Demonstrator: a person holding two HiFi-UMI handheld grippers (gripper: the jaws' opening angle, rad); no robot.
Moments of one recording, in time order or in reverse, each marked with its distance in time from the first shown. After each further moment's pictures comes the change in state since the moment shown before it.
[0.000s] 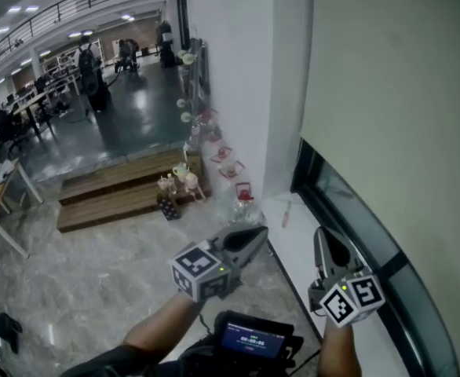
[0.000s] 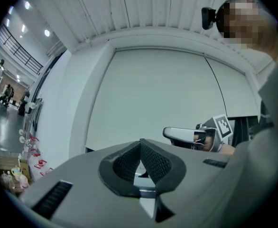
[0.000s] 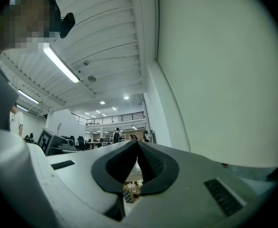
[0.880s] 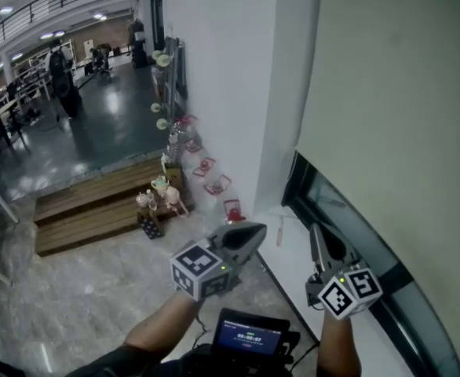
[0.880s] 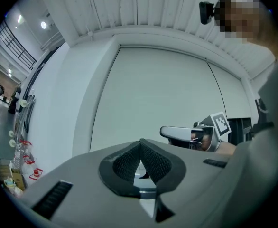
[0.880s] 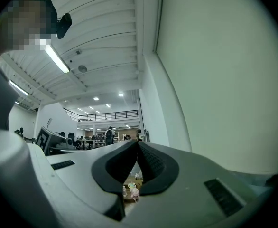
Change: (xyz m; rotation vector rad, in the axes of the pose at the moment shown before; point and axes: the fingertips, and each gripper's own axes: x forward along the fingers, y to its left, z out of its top) left arm 0.050 0.160 0.020 -0.003 0.006 -0.097; right arm 0.164 -0.036 -0.007 -0.032 0.021 -0.087
